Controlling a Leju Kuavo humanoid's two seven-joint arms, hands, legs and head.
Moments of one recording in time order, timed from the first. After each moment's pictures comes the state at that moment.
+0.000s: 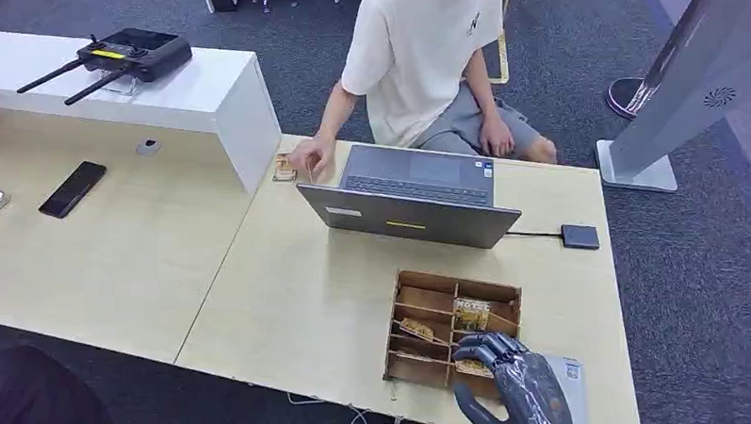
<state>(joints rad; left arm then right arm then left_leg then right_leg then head) 0.07 -0.12 -0.56 0.00 0.91 0.02 -0.26 0.09 -0.31 0.67 -1.75 0.83 -0.20 0.02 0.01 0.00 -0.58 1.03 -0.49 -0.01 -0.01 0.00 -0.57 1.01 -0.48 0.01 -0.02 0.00</state>
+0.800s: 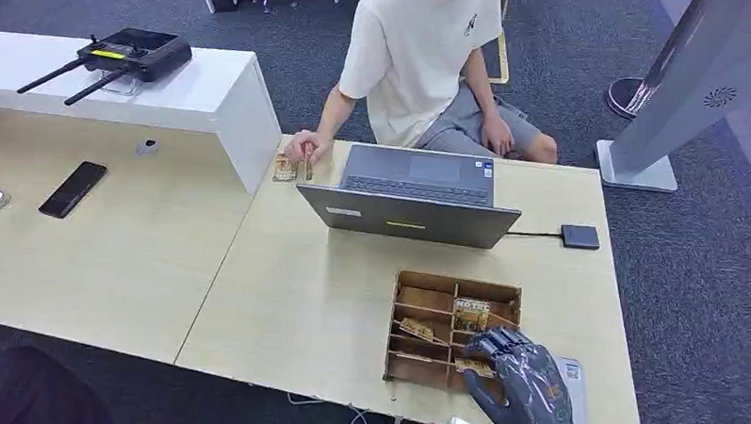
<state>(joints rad) 0.06 -0.12 -0.56 0.00 0.90 0.02 -0.26 0.03 -0.31 0.67 -1.58 0.91 -0.28 0.00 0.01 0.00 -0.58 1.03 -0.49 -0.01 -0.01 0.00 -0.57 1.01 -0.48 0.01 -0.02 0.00</state>
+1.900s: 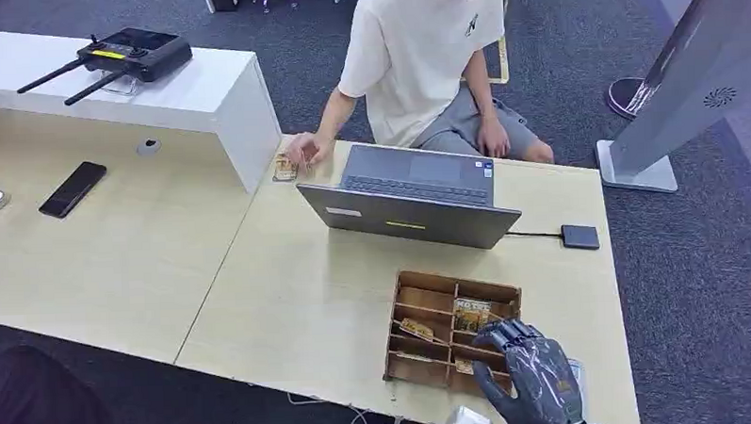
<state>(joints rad) 0.07 -0.12 -0.56 0.00 0.90 0.02 -0.27 0.04 -0.30 0.62 -1.62 0.91 -0.25 0.01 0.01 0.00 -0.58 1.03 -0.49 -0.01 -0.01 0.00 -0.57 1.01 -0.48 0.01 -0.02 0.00</state>
